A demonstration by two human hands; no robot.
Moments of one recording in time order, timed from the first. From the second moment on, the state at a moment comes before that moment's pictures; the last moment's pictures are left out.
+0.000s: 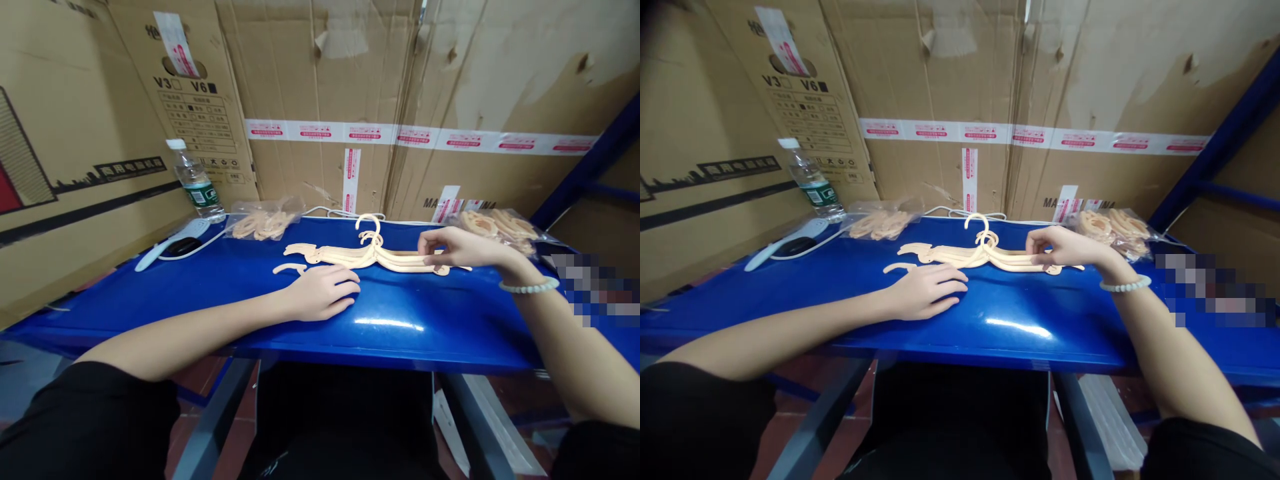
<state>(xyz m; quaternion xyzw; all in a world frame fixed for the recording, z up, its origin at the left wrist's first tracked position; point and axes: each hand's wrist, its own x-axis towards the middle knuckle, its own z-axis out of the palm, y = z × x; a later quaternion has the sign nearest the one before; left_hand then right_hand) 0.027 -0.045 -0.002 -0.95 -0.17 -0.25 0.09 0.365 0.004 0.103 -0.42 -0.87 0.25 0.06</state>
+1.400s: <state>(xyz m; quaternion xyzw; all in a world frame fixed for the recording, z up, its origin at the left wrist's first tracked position) 0.014 0.007 -0.007 -0.93 -0.33 -0.18 0.00 0.356 0.056 0.040 -0.57 -0.81 -0.13 0.03</state>
